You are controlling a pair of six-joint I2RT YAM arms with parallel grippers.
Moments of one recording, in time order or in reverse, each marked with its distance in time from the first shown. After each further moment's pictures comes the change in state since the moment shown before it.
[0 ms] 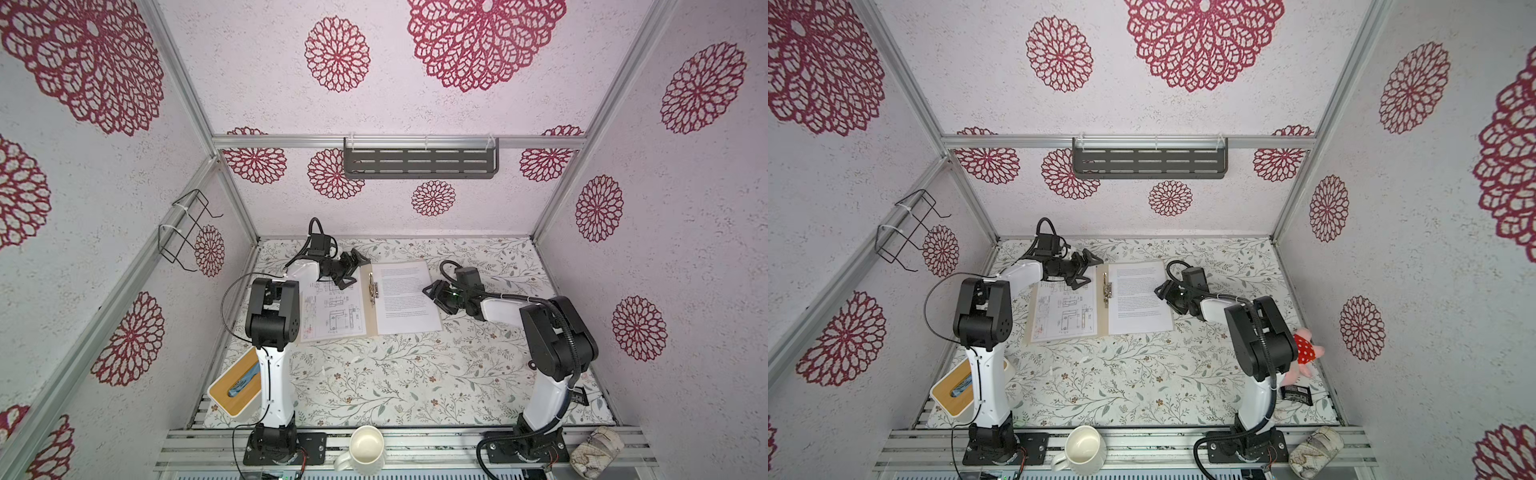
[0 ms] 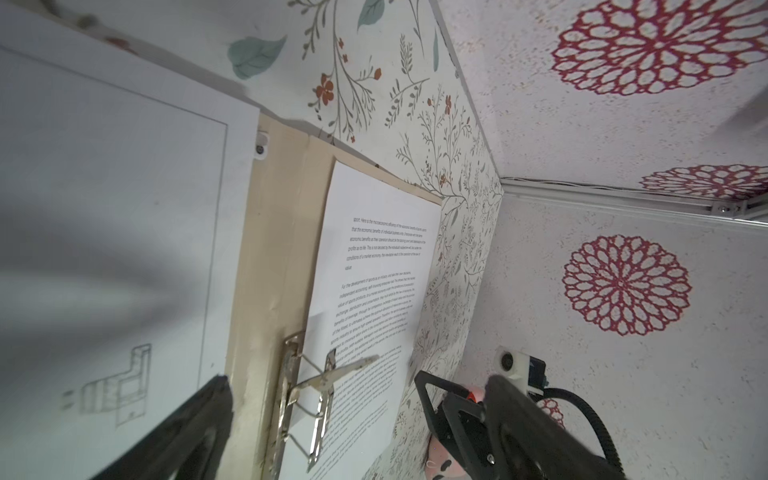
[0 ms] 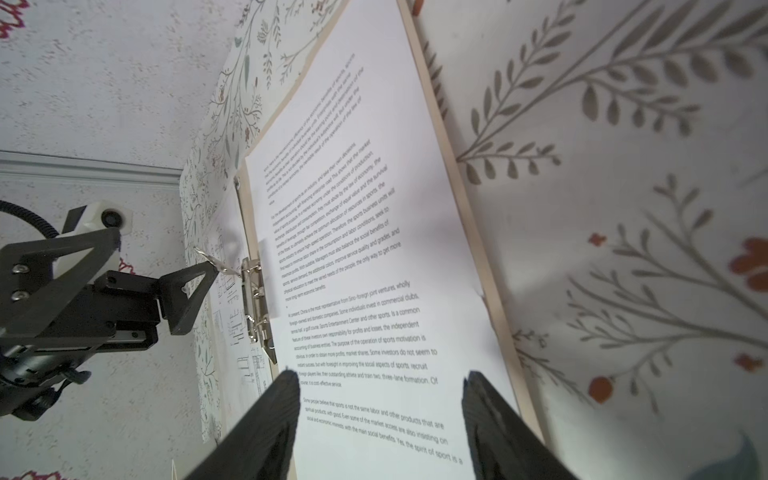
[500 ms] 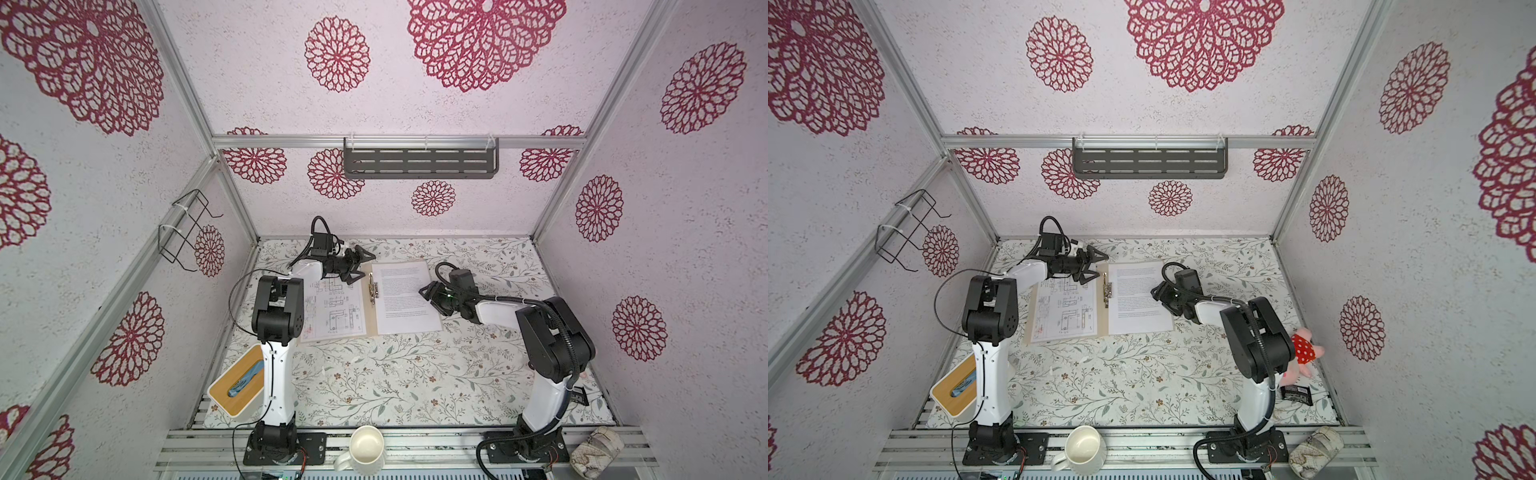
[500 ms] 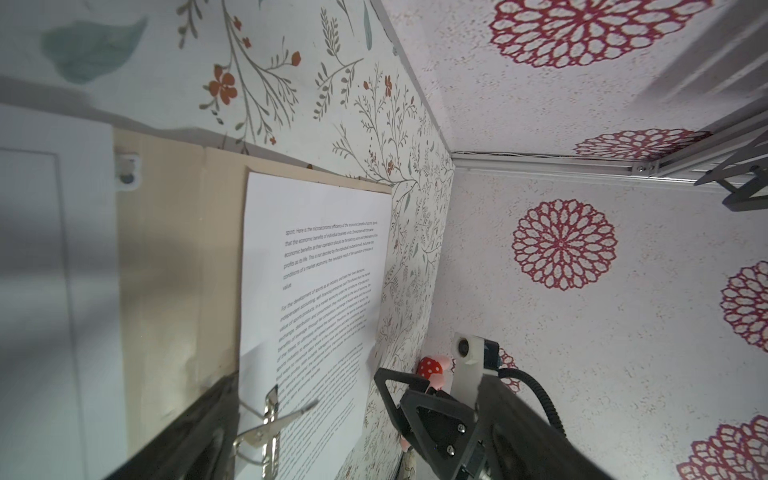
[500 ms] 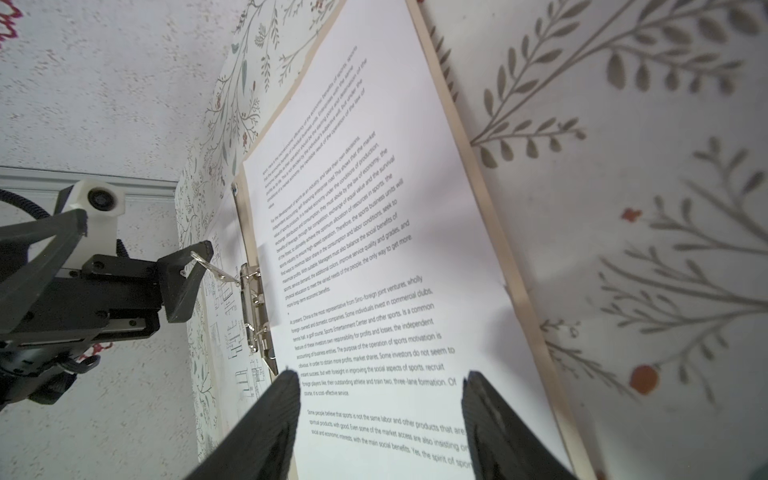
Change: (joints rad) left arm 0.000 0.088 0.065 0.134 0.146 -0.051; right arm 0.051 0.000 0.000 0.020 0.077 0.049
